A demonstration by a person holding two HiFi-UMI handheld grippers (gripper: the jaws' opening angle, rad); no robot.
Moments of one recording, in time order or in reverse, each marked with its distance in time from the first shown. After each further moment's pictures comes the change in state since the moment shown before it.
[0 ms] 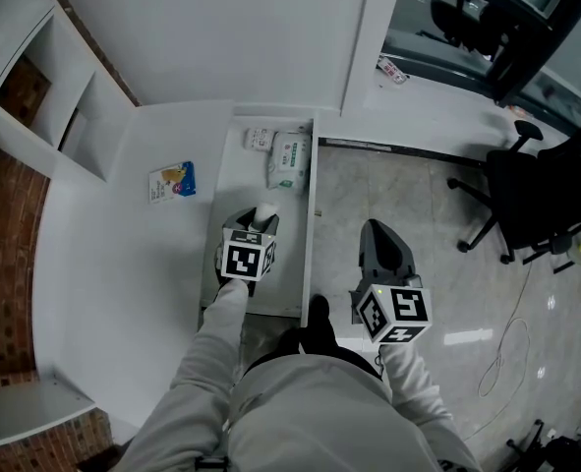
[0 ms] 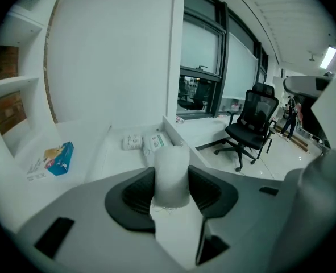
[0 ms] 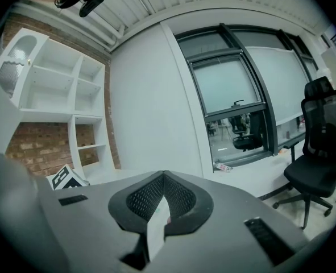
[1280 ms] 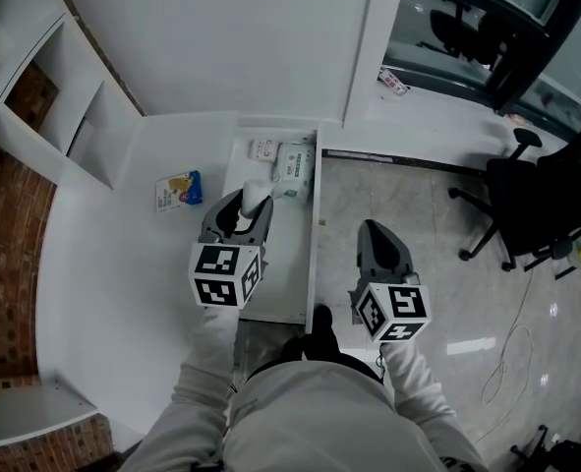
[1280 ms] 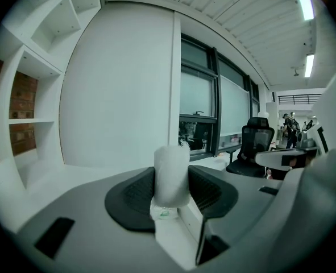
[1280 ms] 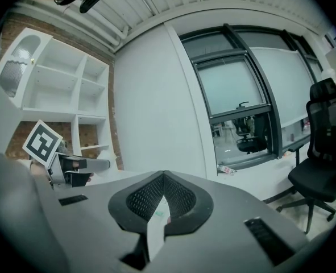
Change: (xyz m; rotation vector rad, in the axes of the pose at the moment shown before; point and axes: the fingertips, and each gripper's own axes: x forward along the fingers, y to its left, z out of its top) left arm -0.114 0.005 0.121 0.006 -0.414 0.036; right arm 0.011 0.012 0.010 -0.033 -0.024 0.026
